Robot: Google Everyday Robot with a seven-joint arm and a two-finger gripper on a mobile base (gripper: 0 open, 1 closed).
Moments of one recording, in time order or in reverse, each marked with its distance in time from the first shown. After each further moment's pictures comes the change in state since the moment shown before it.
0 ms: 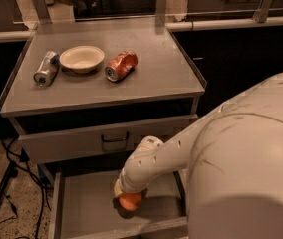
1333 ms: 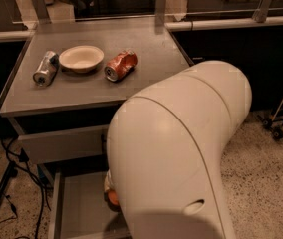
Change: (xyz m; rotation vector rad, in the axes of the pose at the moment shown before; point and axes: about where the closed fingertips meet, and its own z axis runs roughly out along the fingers) arm -0.032 0.025 0.054 0.034 -0.029 0.085
